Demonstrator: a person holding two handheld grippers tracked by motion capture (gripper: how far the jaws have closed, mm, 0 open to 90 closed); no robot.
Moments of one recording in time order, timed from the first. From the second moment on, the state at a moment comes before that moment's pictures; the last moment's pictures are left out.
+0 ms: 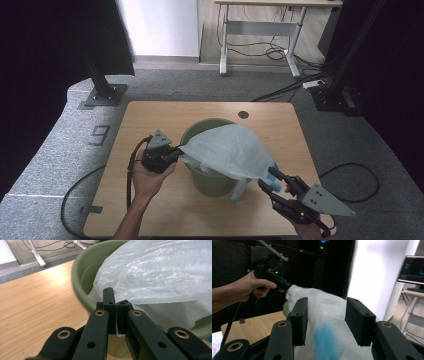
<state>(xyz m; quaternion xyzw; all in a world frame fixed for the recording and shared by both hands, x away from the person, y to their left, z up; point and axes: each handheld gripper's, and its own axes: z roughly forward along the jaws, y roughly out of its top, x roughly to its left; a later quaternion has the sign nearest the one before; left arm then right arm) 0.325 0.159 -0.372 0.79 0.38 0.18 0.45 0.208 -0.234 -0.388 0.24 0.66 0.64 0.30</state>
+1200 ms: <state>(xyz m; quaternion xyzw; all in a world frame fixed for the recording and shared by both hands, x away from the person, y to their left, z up) 0.352 0.183 -0.368 0.76 0.42 0.17 0.47 0.318 -0.260 -0.468 0.34 0.70 0.60 0.19</state>
